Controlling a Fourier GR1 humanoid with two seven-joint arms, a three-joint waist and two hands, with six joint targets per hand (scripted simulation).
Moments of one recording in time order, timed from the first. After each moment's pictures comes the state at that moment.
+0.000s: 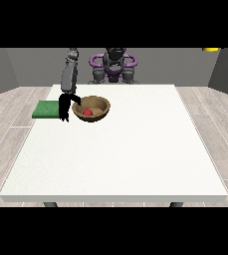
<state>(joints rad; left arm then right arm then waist) -0.79 0.54 0.41 -1.34 0.29 -0.32 0.26 -0.51 -0.24 -0.42 -0.58 -0.28 0.11 -0.51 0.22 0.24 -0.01</state>
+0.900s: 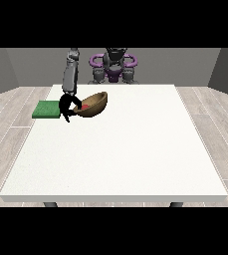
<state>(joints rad) -0.79 0.63 0.47 -1.34 0.38 -0.37 0.26 -0.50 -0.25 -0.39 -0.59 -0.22 -0.12 -0.54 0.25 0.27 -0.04</state>
